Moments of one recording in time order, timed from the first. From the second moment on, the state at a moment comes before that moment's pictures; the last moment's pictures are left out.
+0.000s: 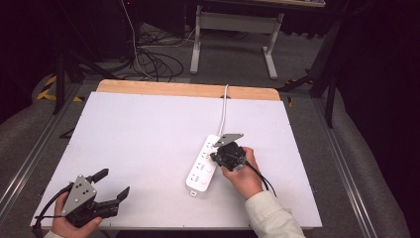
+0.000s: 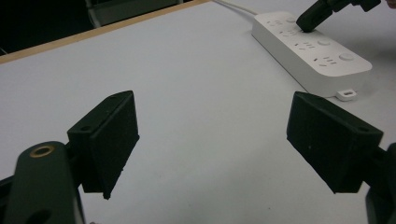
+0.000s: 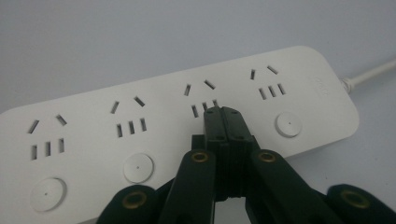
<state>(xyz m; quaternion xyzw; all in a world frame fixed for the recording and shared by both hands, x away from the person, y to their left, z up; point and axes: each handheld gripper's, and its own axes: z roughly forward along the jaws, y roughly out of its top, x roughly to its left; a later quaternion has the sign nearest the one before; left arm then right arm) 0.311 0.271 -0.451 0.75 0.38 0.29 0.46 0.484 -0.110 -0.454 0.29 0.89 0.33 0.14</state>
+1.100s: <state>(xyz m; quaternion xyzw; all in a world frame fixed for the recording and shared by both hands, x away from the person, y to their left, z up) 0.312 0.270 -0.452 0.75 0.38 0.29 0.46 0.465 -0.125 -0.417 0.27 0.86 0.40 0.17</state>
